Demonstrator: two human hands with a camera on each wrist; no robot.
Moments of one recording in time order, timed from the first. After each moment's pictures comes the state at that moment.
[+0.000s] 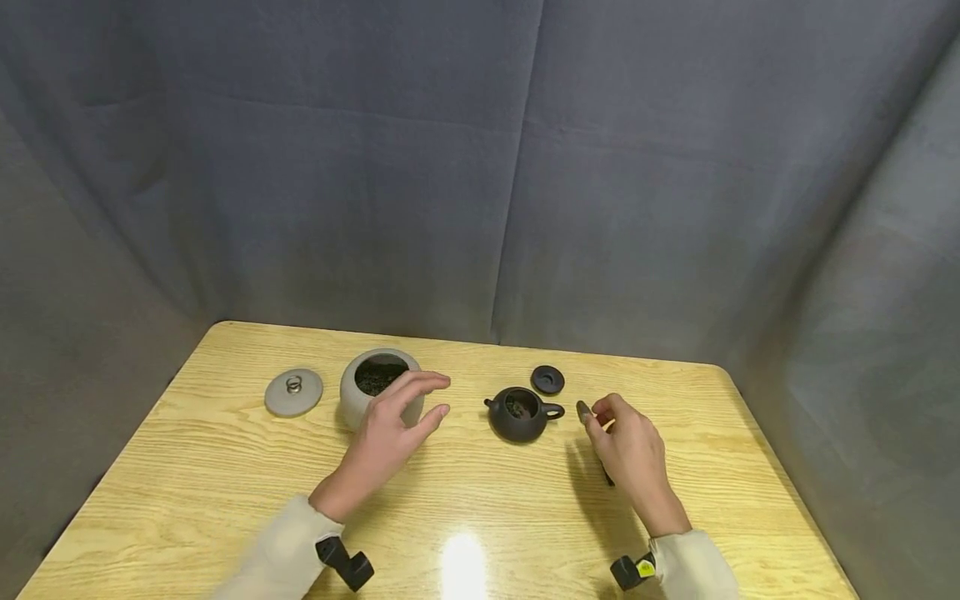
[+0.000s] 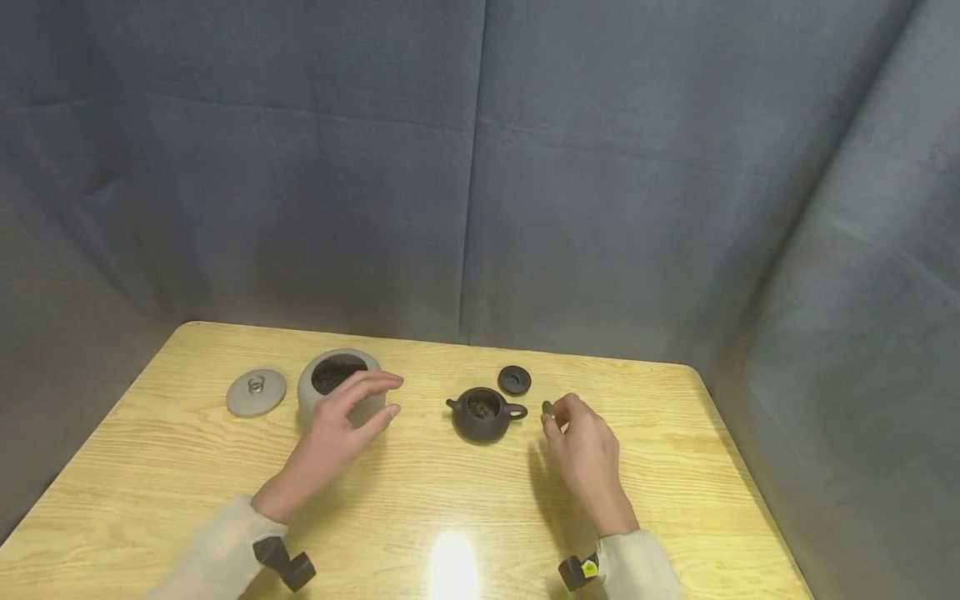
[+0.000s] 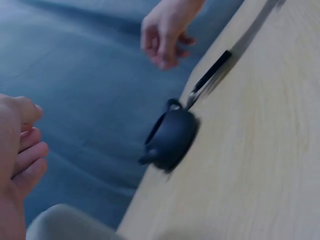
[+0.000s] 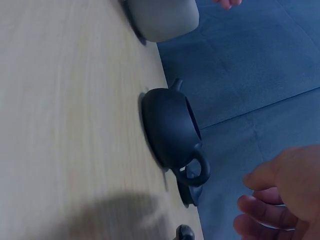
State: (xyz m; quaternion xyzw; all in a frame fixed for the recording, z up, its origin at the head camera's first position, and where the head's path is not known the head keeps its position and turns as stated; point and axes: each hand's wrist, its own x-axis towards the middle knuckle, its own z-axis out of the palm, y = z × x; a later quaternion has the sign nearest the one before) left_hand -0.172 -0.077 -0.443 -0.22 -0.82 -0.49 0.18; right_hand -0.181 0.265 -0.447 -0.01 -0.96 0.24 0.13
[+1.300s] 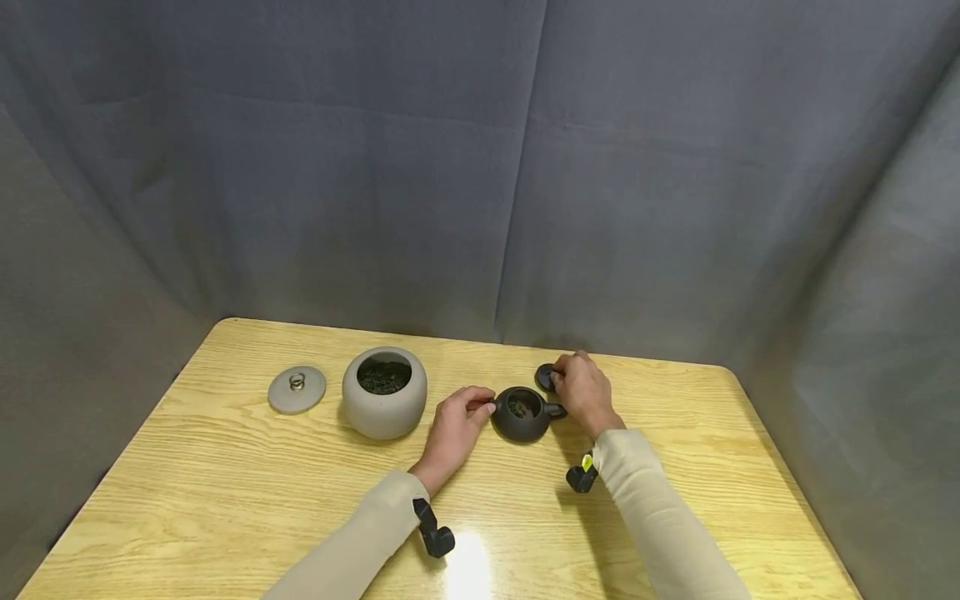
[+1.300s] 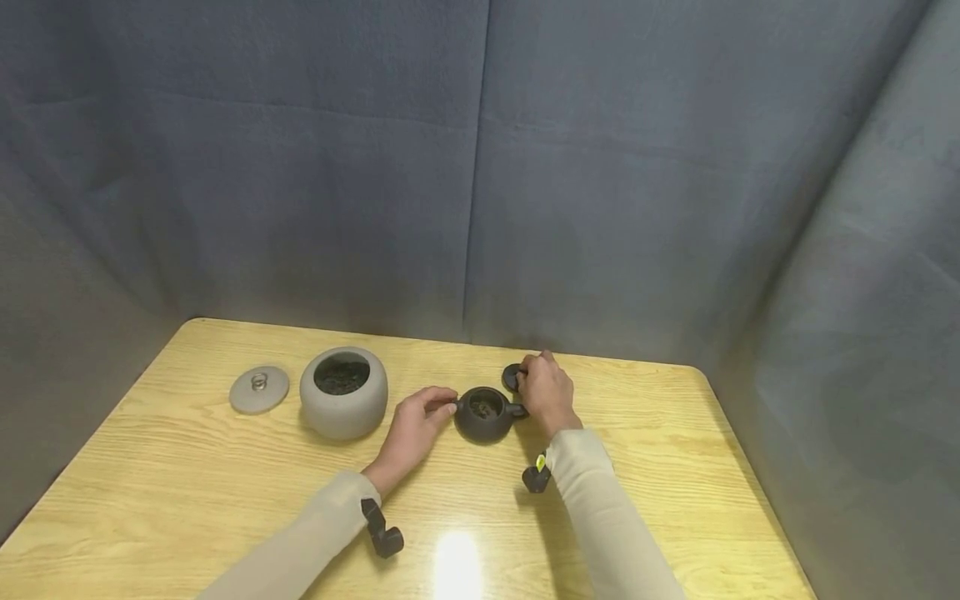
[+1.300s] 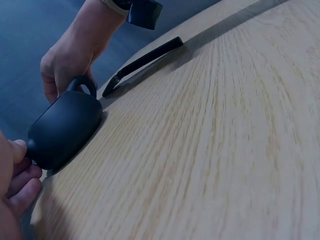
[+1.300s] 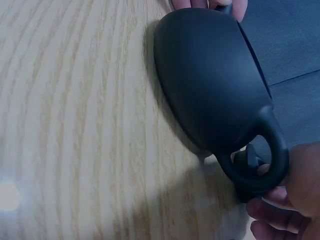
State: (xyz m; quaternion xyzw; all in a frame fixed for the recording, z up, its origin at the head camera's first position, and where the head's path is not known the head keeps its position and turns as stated) left_hand -0.225 0.009 -0.517 -0.08 -0.80 -0.59 0.04; right_hand -0.296 0.238 -0.476 0.03 -0.98 0.18 0.05
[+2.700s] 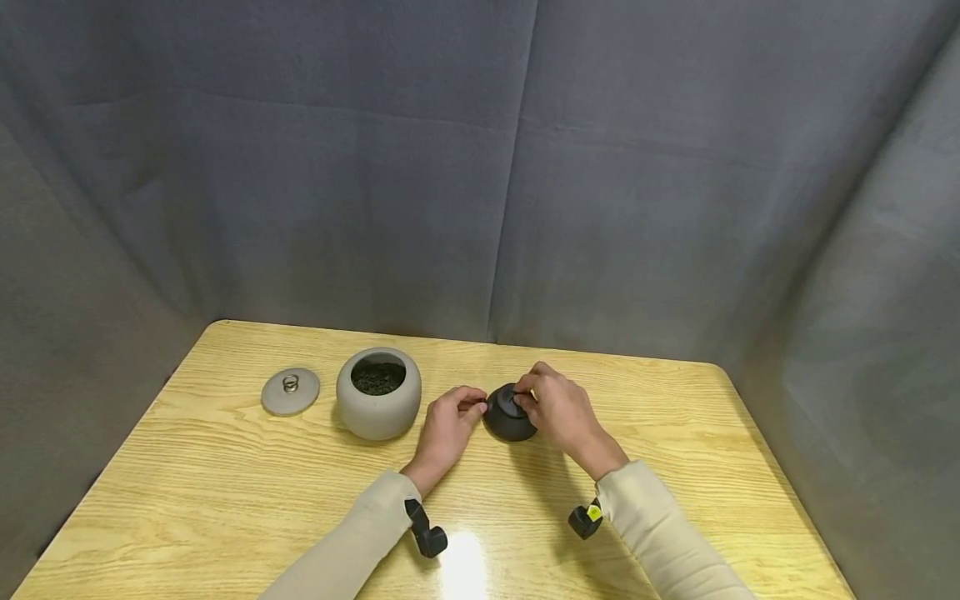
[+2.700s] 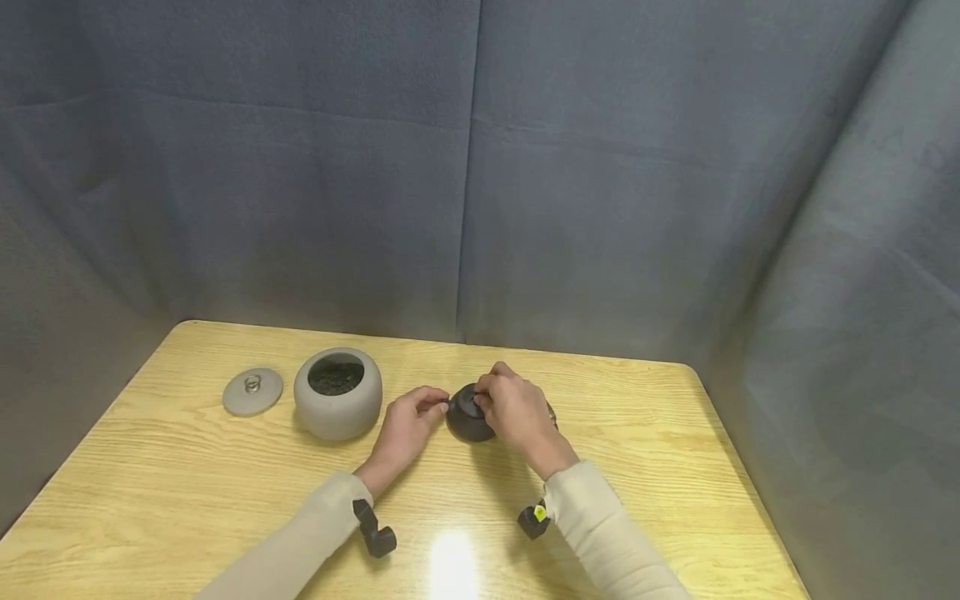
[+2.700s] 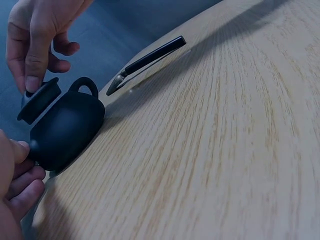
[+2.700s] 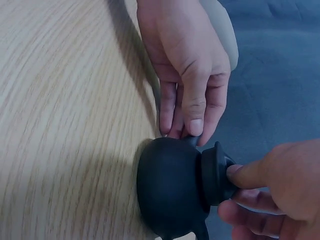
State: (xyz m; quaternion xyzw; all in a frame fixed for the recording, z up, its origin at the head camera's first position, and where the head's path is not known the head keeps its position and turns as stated) left_hand -0.226 0.008 -0.517 -0.06 -0.81 -0.58 0.04; right_hand -0.225 0.195 -0.430 0.19 -0.97 0.14 0.08
